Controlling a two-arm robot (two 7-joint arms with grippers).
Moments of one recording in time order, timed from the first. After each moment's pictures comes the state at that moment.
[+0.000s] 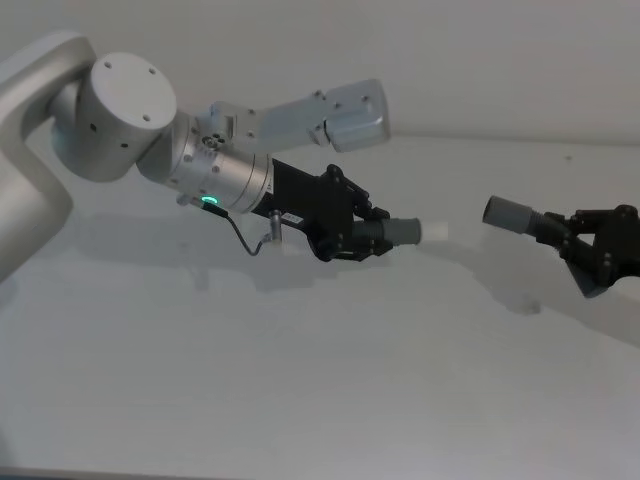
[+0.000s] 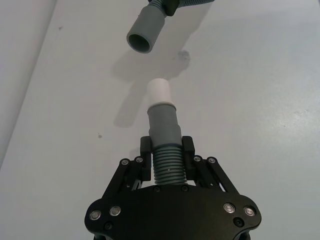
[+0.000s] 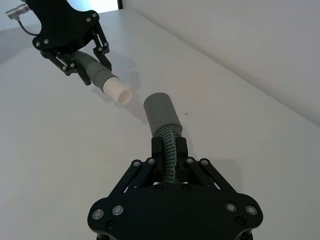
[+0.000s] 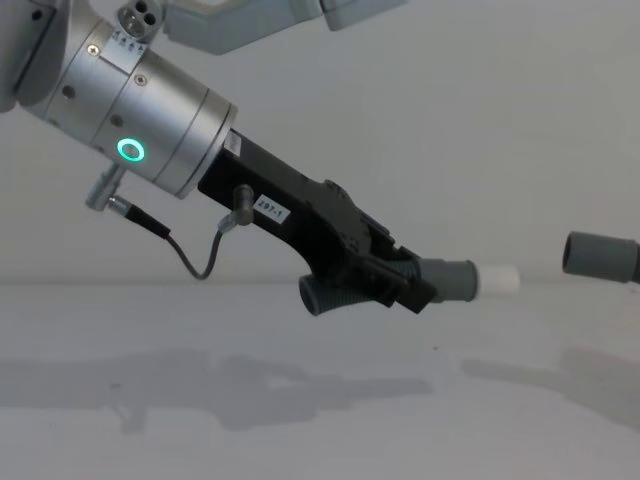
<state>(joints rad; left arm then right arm) -0.86 0.48 0.84 -1.48 -0.21 0.39 -0.97 0.36 0.70 -0.26 -1.38 0.54 0.13 1.03</state>
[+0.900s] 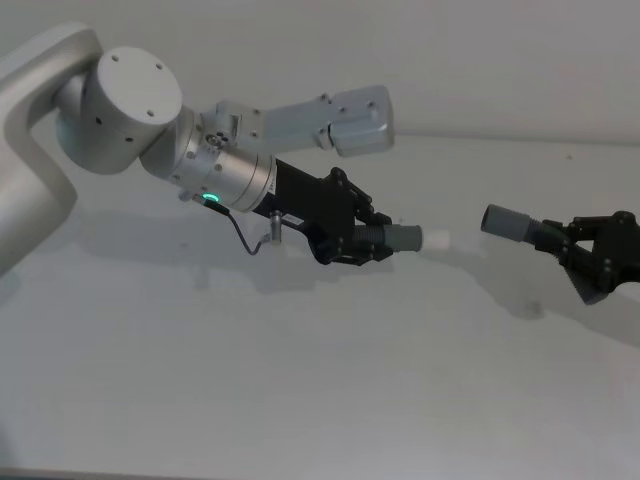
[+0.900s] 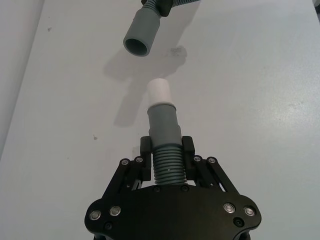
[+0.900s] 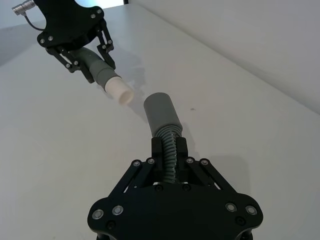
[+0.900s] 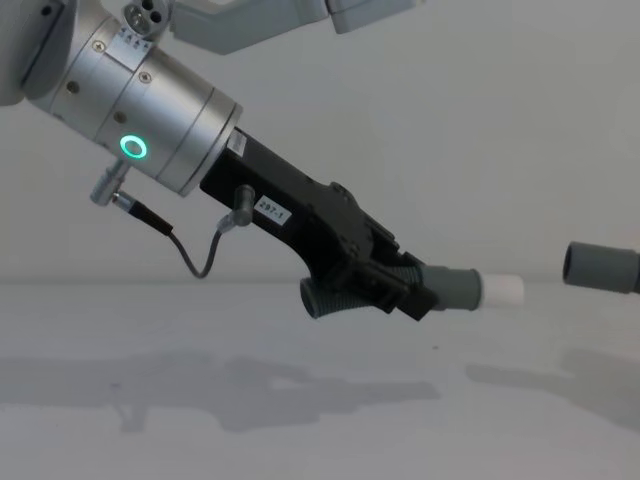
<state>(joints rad) -0.89 0.48 0.87 -1.47 -0.20 0.37 -1.01 0.36 0.72 -0.27 -1.37 0.55 0.14 1.05</state>
